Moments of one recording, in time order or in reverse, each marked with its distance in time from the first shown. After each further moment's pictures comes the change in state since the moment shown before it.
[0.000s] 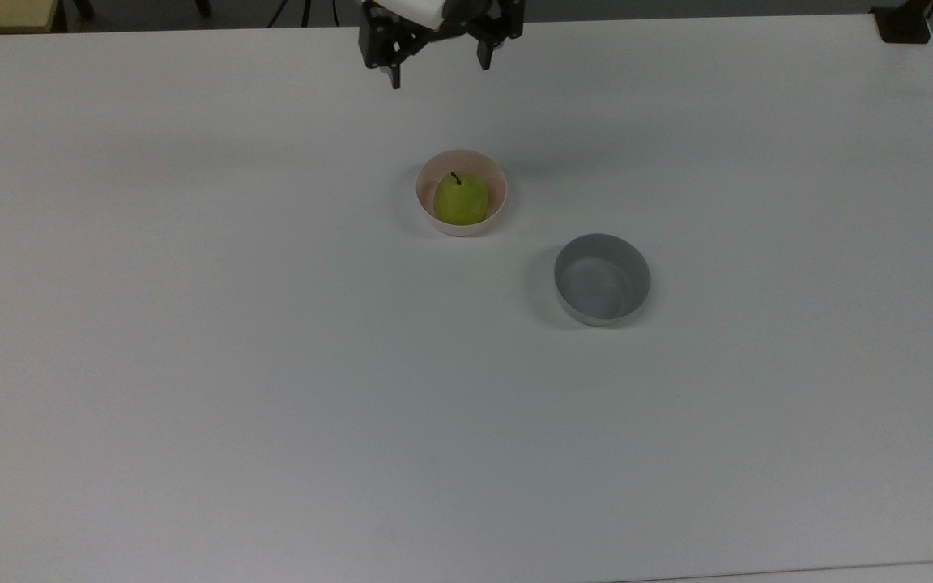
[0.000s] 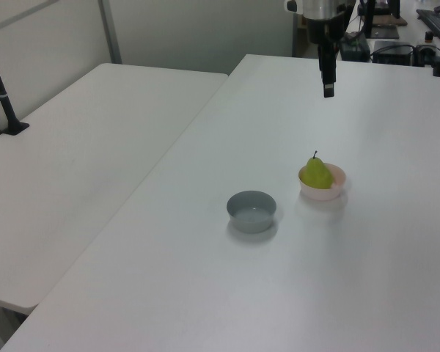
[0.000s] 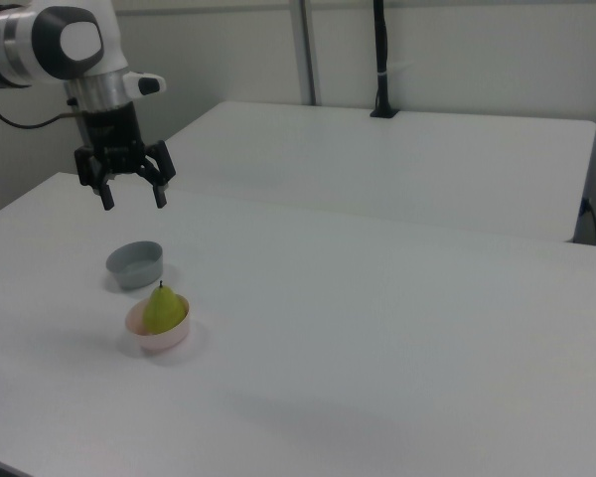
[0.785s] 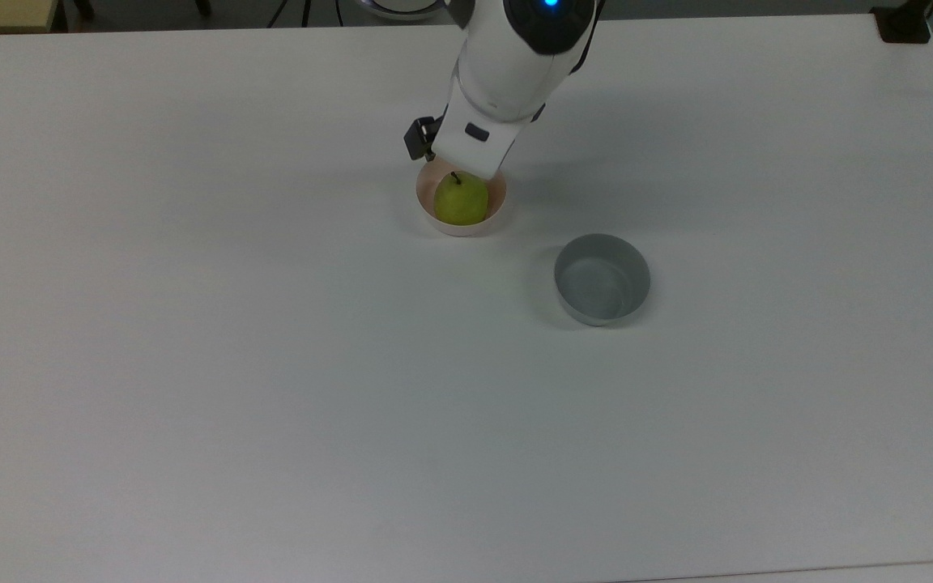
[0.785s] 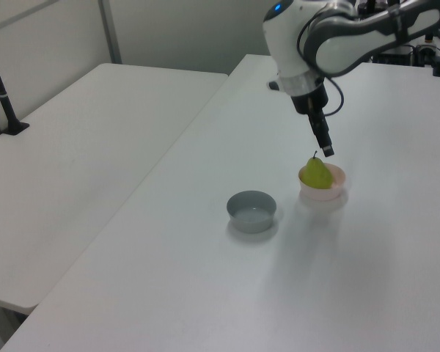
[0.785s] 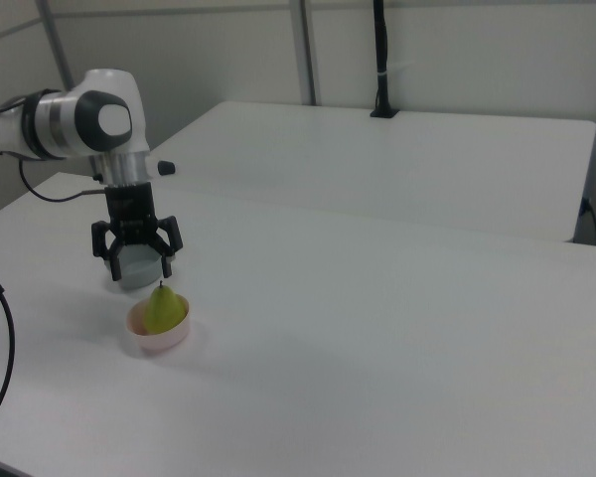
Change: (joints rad) arm 0.050 0.217 -0.002 -0.047 -0.001 0.010 -0.026
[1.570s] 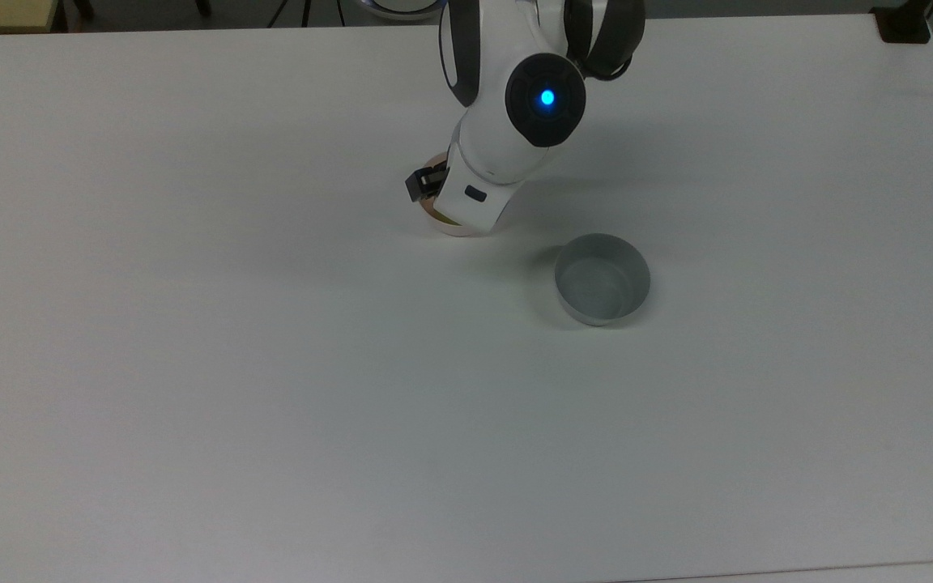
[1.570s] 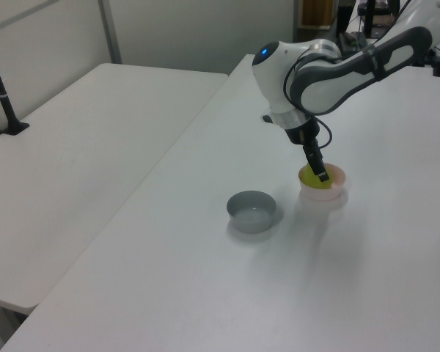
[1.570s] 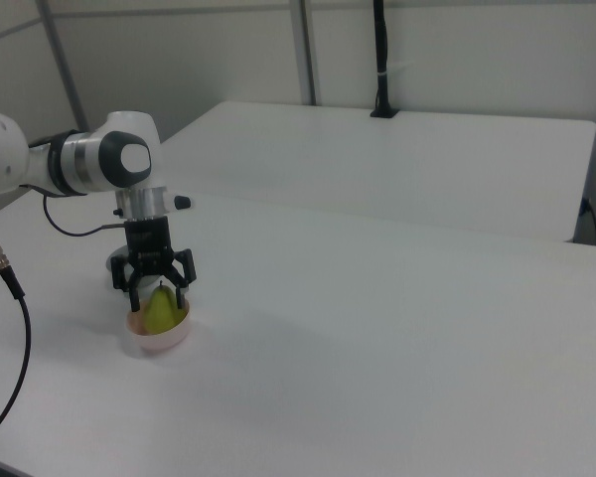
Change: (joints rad) arm -0.003 0.127 -0.004 -0.006 -0.010 0.078 -0.006
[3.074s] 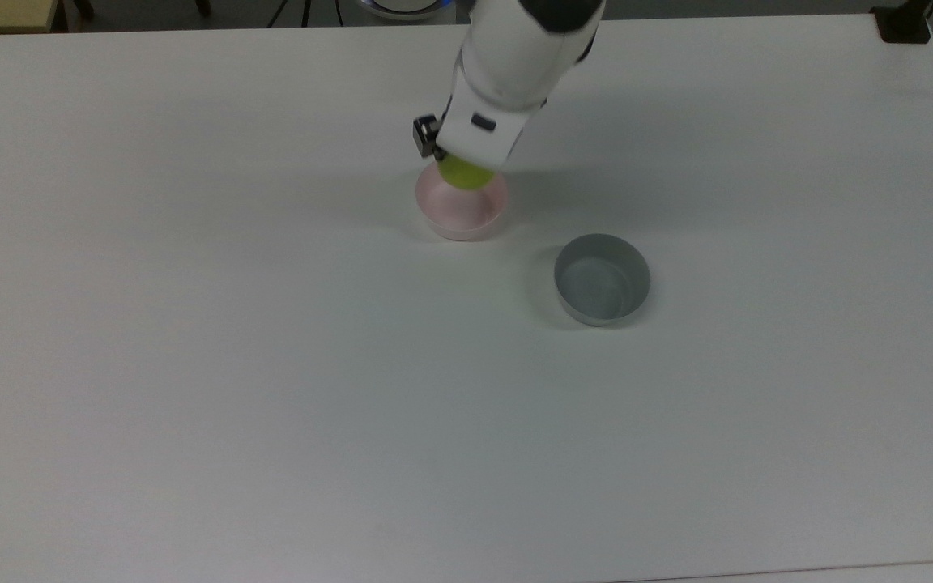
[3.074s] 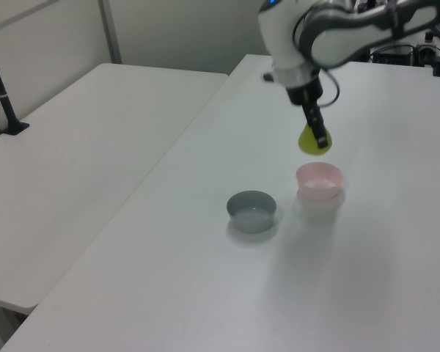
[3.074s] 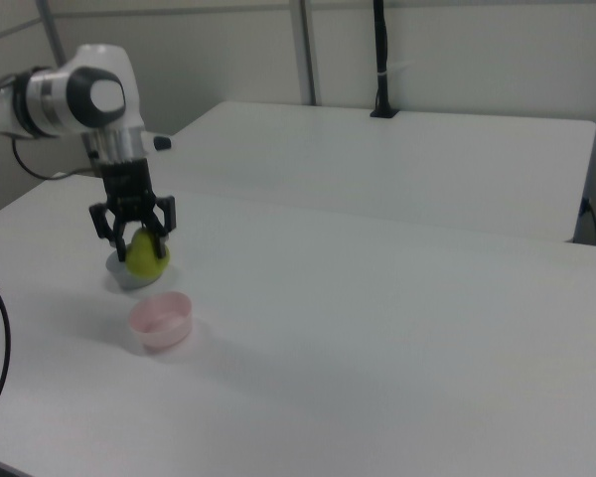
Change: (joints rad) arm 0.004 -0.143 0.001 0.085 -0.002 -0.119 -0.037
